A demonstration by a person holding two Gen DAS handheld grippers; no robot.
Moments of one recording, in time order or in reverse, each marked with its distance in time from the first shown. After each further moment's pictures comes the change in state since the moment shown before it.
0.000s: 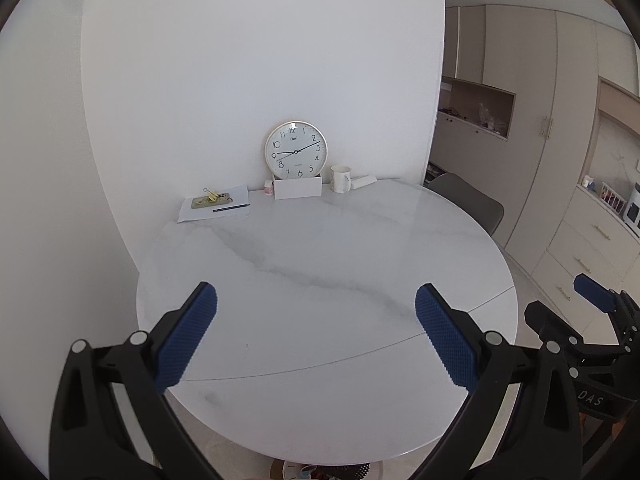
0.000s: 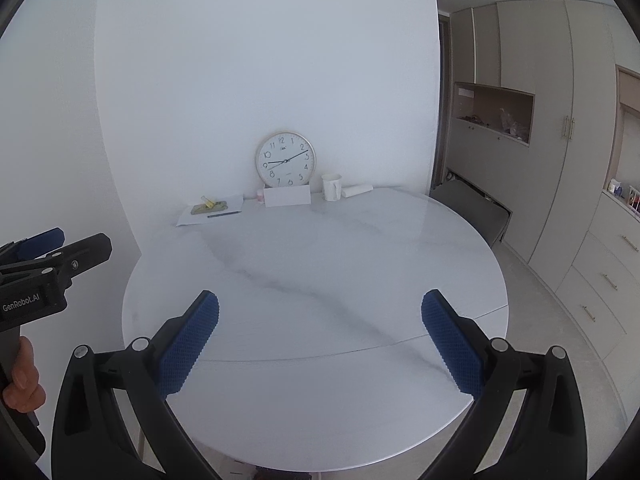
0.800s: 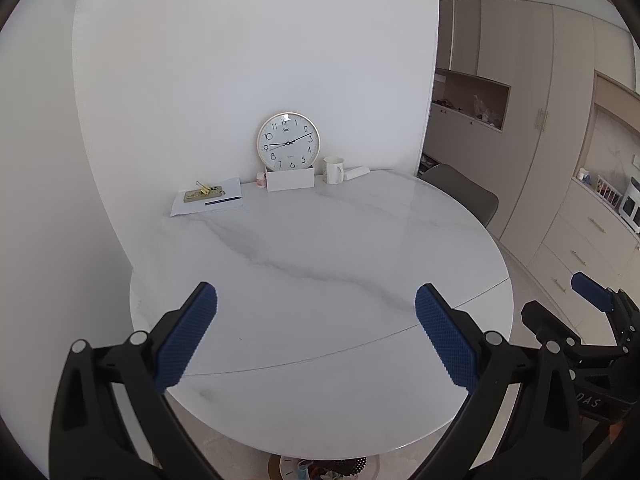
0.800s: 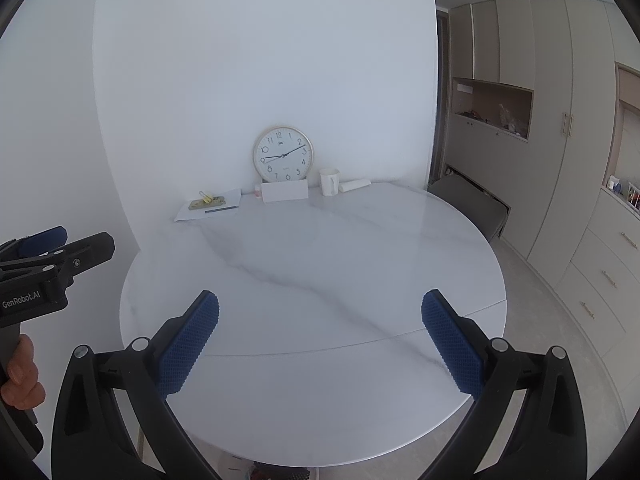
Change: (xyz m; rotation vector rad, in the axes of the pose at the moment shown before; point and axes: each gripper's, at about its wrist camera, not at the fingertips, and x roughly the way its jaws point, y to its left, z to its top) left arm 0.009 -0.001 -0.001 0.016 0.031 -0.029; right arm 0.004 0.005 -0.003 0.009 0.013 -0.011
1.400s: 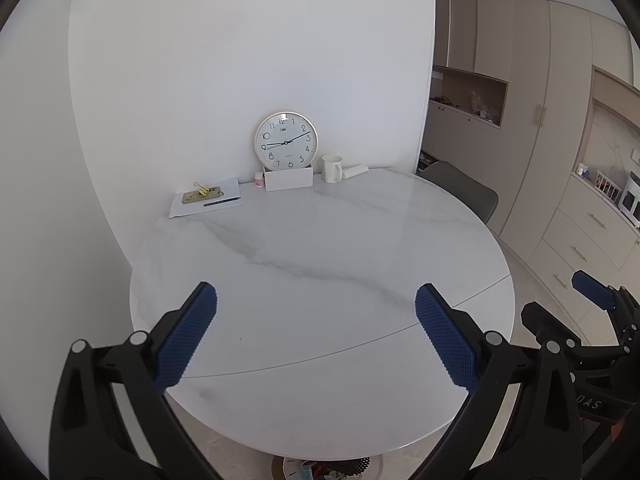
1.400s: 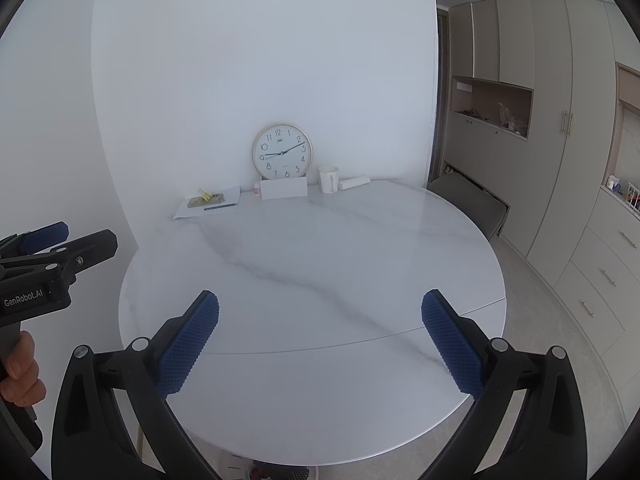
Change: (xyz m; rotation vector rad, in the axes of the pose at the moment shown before) left arm 0.002 0.001 -0.002 0.013 0.001 -0.004; right arm 0.001 0.002 -0.002 0.003 0.005 -0.008
